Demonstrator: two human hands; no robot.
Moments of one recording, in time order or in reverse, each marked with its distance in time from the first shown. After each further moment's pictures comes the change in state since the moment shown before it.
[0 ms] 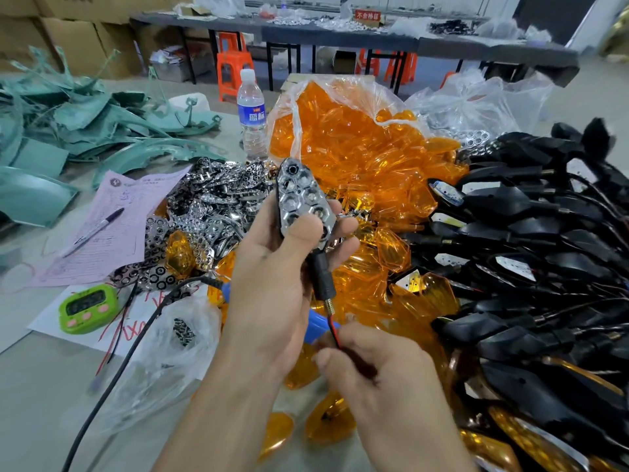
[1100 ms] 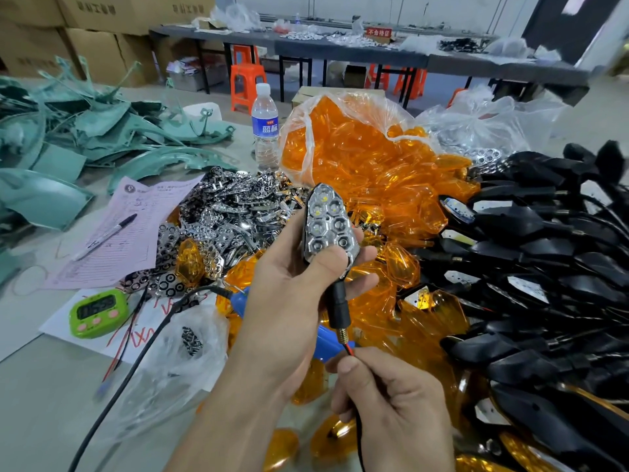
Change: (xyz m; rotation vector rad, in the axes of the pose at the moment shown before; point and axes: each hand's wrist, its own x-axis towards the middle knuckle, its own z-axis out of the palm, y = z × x) left_hand -0.004 0.002 -0.005 0.070 -0.052 -0.071; right_hand -0.002 0.008 0.018 0.276 0.154 -0.080
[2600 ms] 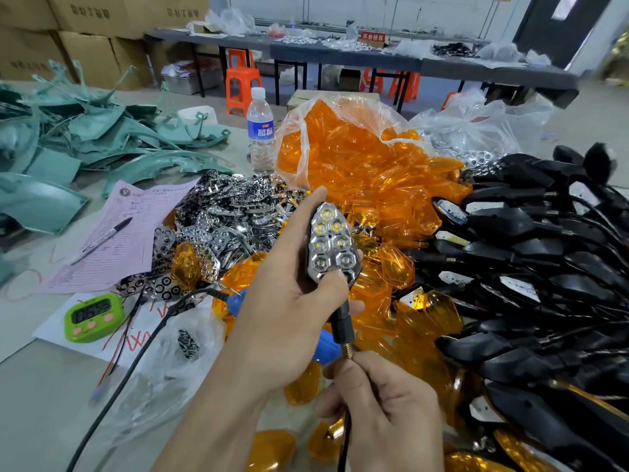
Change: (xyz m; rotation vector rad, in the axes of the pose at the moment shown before) left_hand 0.001 0.003 -0.015 0.387 -0.191 0.080; right_hand -0.006 -0.005 0.011 -0.009 0.089 0.006
